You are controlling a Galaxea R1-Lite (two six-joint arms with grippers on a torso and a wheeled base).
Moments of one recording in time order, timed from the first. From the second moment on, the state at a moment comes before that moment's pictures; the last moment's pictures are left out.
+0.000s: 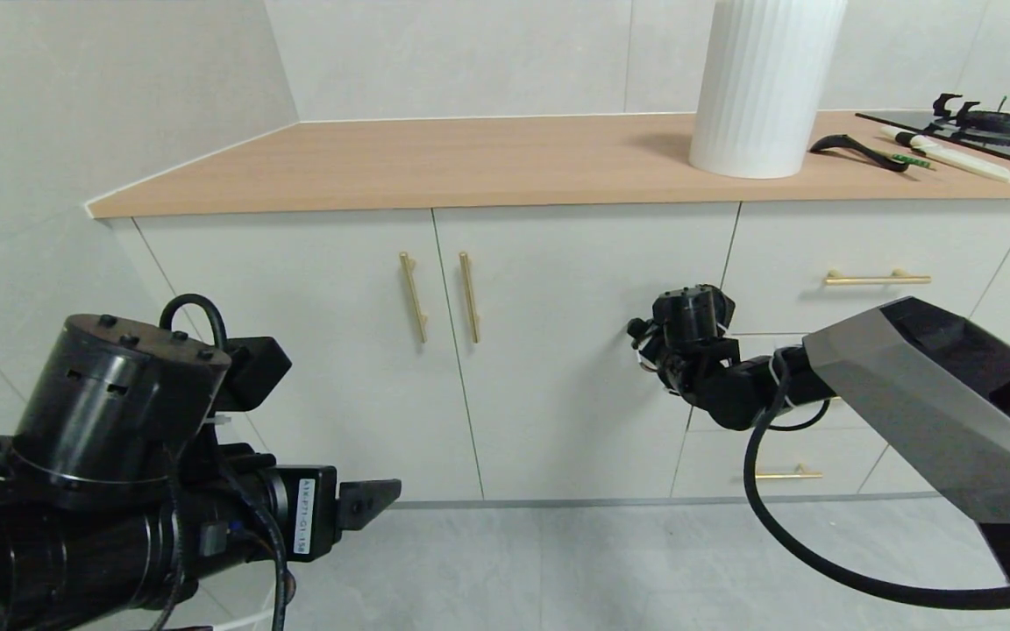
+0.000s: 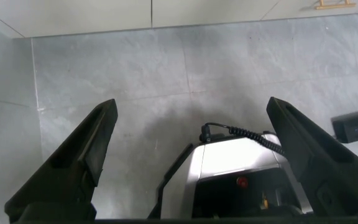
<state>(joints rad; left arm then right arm) -0.61 1.38 -0.77 0.13 0.26 -0.43 0.41 2.45 -1.62 -0.50 -0.44 0.79</state>
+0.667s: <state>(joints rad) -0.61 1.37 -0.77 0.14 0.26 -0.42 0.43 2.08 -1.10 -0.51 0.09 0.67</state>
